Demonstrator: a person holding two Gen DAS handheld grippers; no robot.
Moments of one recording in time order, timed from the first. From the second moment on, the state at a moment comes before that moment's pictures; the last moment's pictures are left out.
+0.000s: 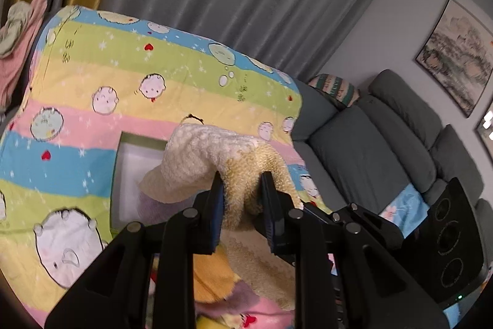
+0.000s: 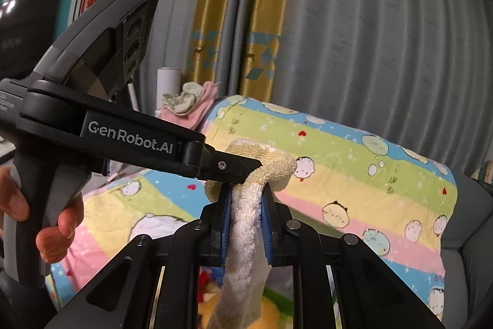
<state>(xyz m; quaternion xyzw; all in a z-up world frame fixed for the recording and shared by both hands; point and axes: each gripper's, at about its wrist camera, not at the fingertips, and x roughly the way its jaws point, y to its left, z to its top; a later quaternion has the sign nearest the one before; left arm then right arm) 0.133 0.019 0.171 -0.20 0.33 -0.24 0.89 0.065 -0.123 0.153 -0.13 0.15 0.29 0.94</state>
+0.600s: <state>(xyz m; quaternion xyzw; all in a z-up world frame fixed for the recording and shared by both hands) 0.238 -0.008 0.091 -0.16 0.39 -0.18 0.89 0.181 -0.131 0.072 -0.10 0.22 0.28 0.93</state>
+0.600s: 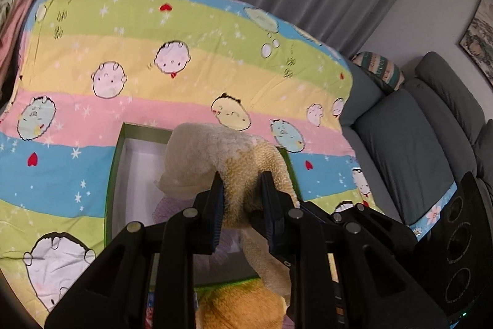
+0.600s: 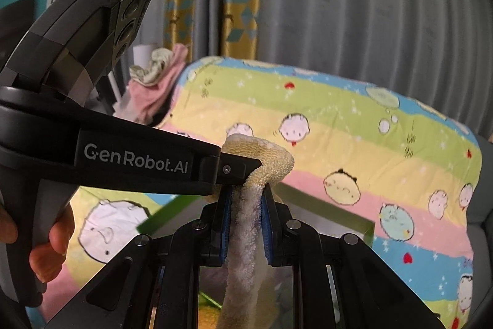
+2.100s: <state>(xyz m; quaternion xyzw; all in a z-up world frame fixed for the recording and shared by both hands) 0.269 -0.025 0.013 -0.11 0.47 -0.12 0.87 0.221 -0.147 0.002 -0.06 0.36 0.23 0.90</state>
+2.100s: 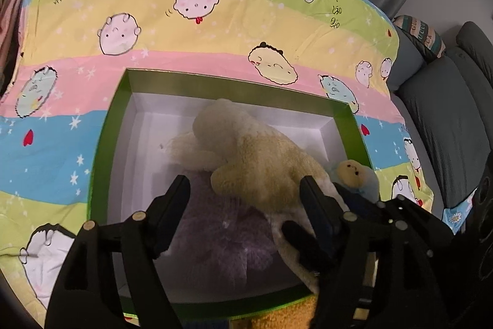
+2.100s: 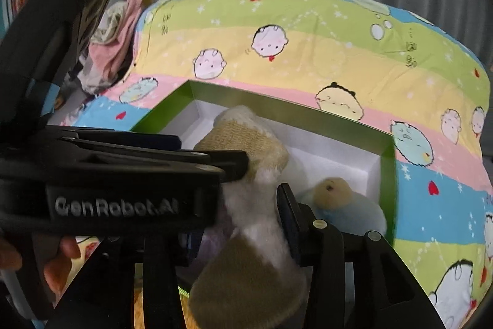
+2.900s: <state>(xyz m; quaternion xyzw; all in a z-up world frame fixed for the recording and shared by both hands) 0.094 -0.008 0.101 -0.07 0.34 -0.11 0.93 0.036 -0.196 0.060 -0.04 0.25 0.21 0.94</state>
